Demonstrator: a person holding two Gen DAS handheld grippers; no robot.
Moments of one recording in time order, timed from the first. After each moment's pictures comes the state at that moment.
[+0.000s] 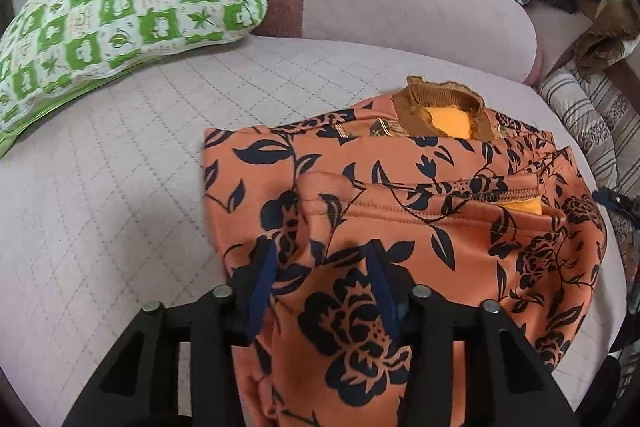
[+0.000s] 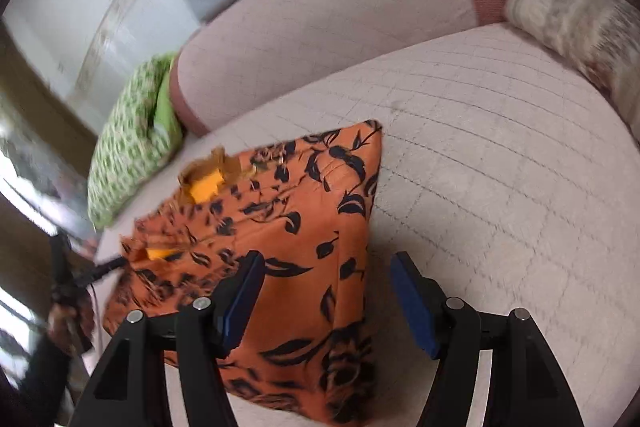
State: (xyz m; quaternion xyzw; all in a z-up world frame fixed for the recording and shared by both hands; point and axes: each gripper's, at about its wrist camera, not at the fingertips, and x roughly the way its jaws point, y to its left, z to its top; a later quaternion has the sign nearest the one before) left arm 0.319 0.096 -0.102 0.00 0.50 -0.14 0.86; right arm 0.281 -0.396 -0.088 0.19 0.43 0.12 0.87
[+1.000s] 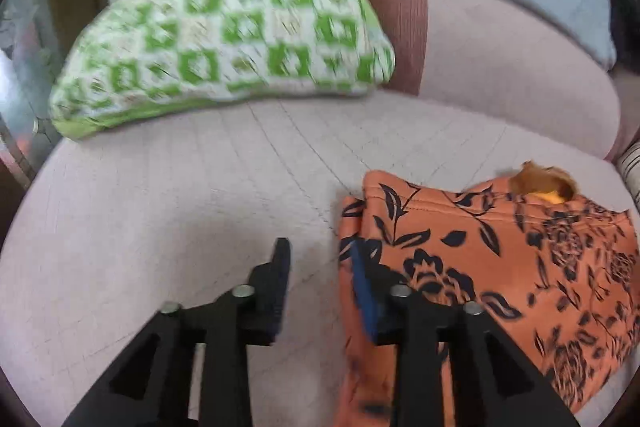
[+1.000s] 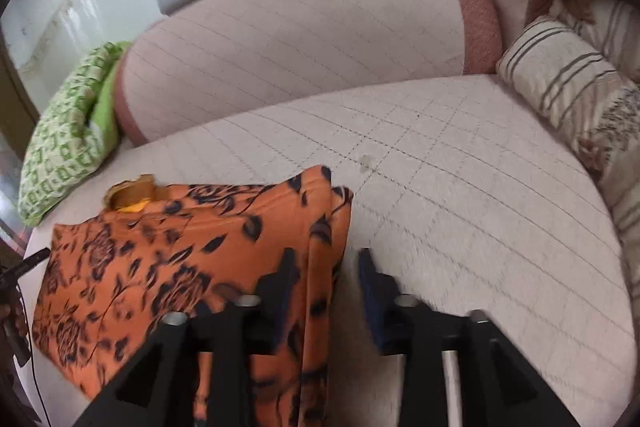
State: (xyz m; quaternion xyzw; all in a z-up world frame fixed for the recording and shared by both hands) left arm 0.329 0.154 -0.070 -0.03 0.42 0.04 0.91; right arm 0.323 -0.381 -0.077 0.10 0.41 0.02 0.91
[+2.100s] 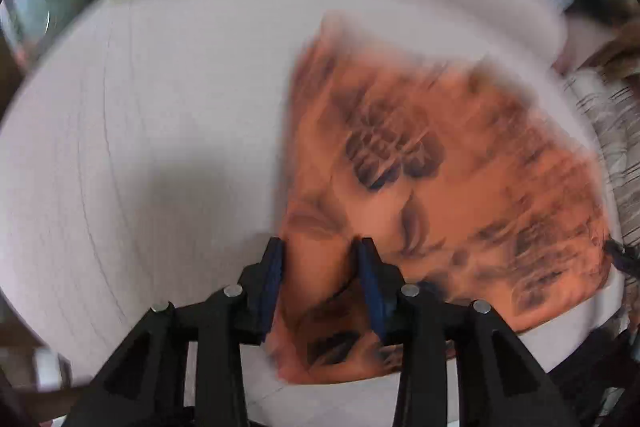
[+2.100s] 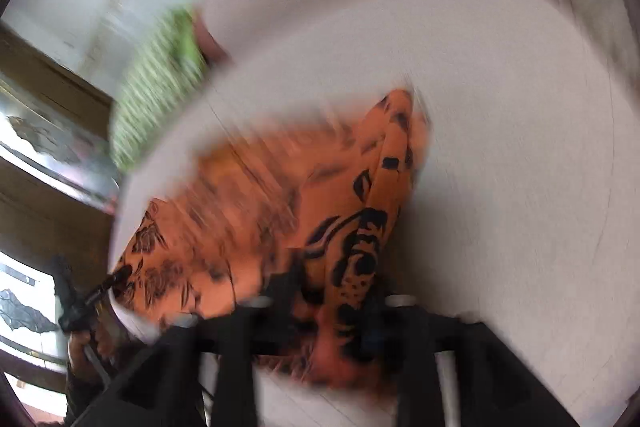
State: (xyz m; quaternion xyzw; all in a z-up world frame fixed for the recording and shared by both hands) left arm 0.109 0.137 -0.100 -0.10 0.54 -0.02 0.83; right arm 0.119 -0.372 -0.114 0.23 0.55 0.12 0.79
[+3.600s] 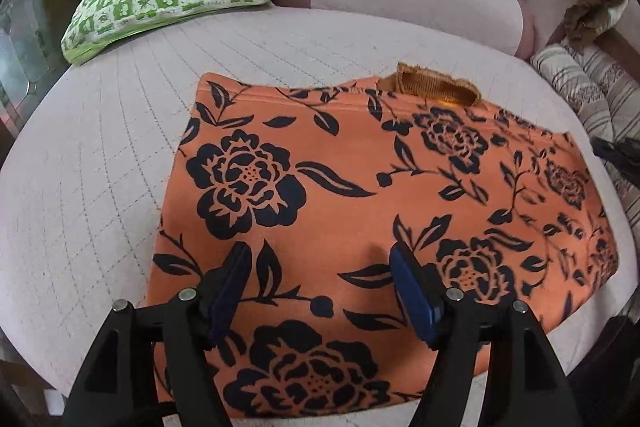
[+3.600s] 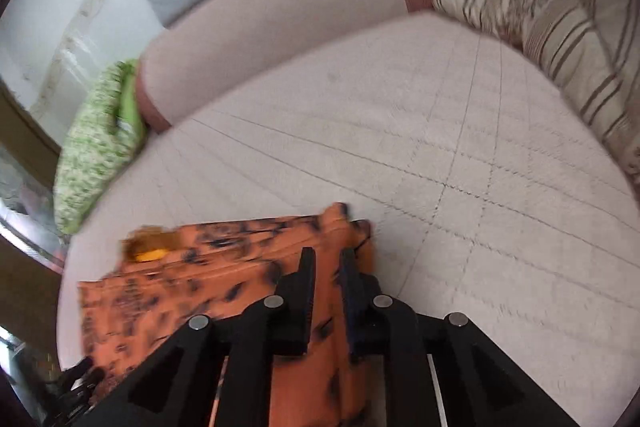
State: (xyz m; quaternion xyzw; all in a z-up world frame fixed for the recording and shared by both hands) left arm 0.120 0.055 -0.078 -0.02 0.48 -0.04 0.87; right arm 0.191 -0.347 -0.074 0.21 0.42 0.02 0.88
